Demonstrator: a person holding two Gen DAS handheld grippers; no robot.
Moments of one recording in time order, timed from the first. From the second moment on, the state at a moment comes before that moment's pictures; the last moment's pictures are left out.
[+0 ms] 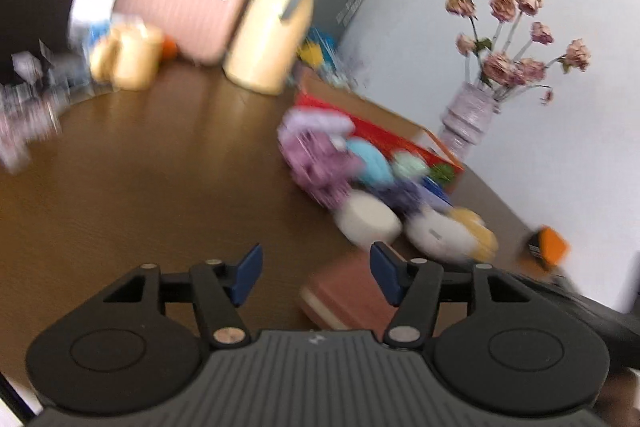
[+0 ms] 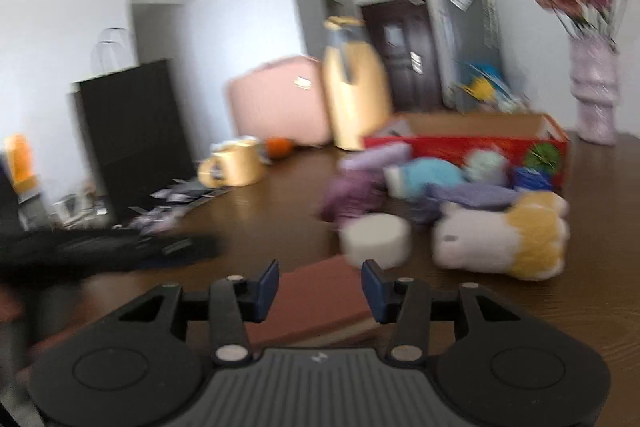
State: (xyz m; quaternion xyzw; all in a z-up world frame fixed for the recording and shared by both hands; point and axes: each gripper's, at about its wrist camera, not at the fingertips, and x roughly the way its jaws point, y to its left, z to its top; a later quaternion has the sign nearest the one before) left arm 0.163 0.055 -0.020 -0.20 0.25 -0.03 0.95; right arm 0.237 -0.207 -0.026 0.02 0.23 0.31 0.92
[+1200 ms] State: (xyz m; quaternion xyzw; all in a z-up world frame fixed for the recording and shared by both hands) left arm 0.188 0.062 -0.051 -0.29 0.32 -0.11 0.89; right arm 0.256 -0.227 -0.069 0.21 0.33 0.28 0.88
